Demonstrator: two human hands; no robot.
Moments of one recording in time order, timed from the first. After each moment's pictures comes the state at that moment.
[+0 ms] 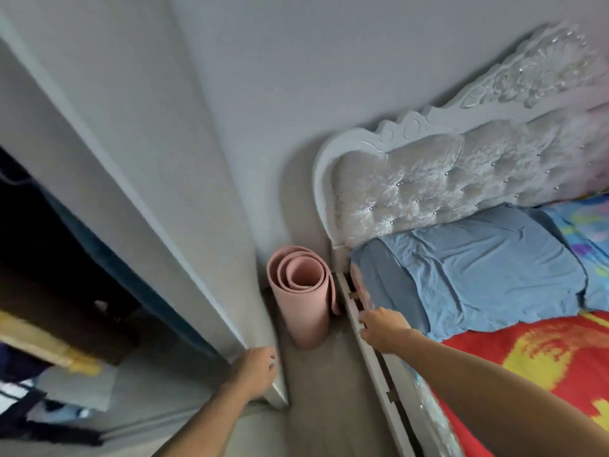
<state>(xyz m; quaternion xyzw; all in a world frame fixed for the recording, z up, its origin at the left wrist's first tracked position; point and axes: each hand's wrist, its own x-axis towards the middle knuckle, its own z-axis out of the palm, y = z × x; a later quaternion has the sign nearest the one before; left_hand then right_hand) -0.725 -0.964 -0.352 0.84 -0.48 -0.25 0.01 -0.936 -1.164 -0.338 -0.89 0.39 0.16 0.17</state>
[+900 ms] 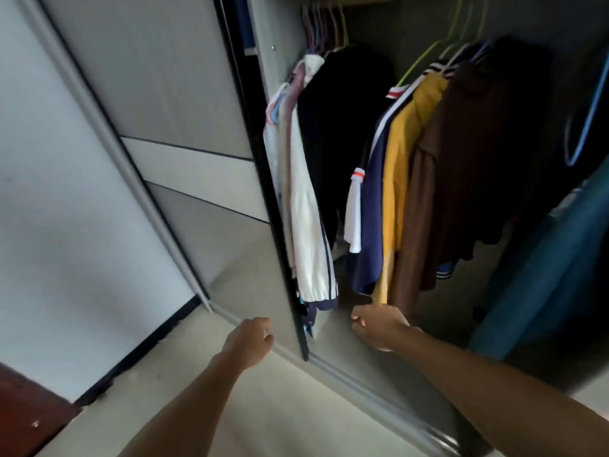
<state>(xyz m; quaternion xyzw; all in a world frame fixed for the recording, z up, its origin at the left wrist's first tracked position) -0.452 -0.439 -0.248 0.98 -0.10 -0.12 0.14 -0.493 -0.713 -0.259 -0.99 0.00 0.10 0.09</state>
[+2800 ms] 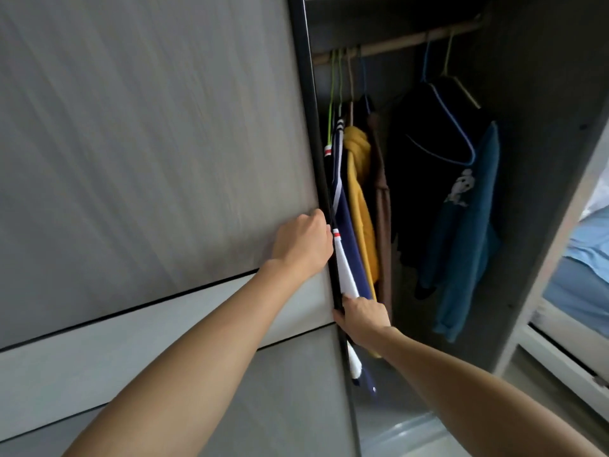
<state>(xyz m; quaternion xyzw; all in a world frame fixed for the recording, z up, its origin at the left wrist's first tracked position) -0.224 -0.591 -0.029 0.75 -0.62 0.15 0.19 -0.318 -0.655 -0.226 -0.88 0.46 -0.12 0.08</state>
